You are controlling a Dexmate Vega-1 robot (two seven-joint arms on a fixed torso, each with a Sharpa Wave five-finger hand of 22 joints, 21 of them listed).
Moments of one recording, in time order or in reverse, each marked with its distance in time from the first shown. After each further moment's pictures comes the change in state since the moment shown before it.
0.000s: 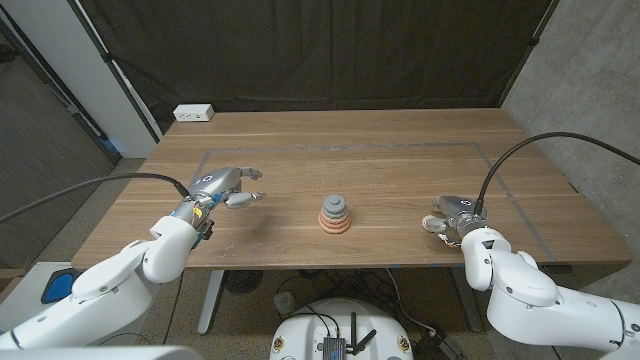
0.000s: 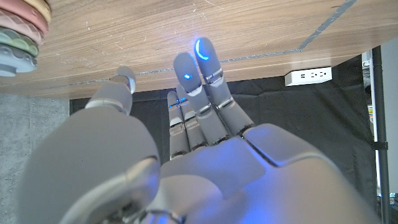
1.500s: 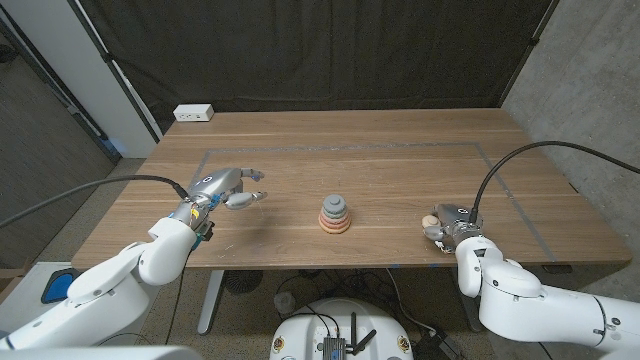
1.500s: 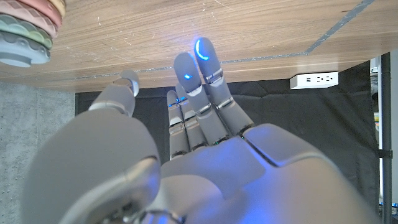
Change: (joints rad) left arm 0.025 -0.035 -0.034 -0.001 -0.013 -0.057 -0.015; left_hand -0.022 0.030 0.026 0.001 0.007 0.018 0.004 0.000 0.002 0.017 0.003 0.008 0.000 0.000 0.000 0.000 0.005 0.000 0.000 -0.008 0.000; right arm 0.063 0.032 -0.094 0.064 0.171 -0.024 -0.201; right_hand 0.019 -0.019 -0.018 -0.001 -0.006 -0.002 -0.009 0.007 -0.005 -0.005 -0.002 0.000 0.014 -0.018 0.007 -0.029 -0.009 -0.014 0.007 0.011 0.000
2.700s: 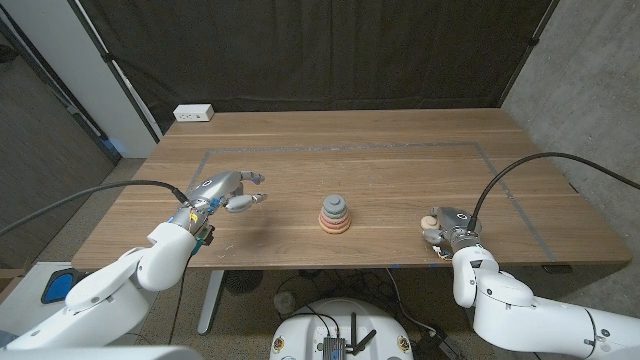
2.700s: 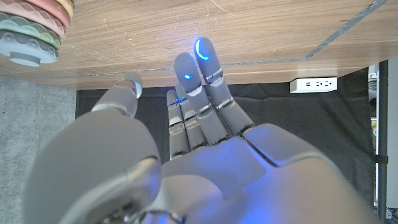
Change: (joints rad) left arm 0.027 -0.033 -0.016 -0.003 0.008 -0.023 -0.002; left_hand -0.008 0.018 0.017 -0.003 0.004 0.013 0.002 0.000 0.001 0.001 0.001 0.000 0.005 0.000 0.000 0.000 0.005 0.000 0.000 0.000 0.000; right arm -0.065 0.040 0.027 0.054 0.066 0.030 -0.125; right_hand 0.066 0.045 -0.011 -0.009 0.000 0.117 -0.081 0.063 0.012 0.196 -0.037 0.072 0.037 0.077 -0.028 0.048 0.033 0.033 -0.010 0.037 -0.005
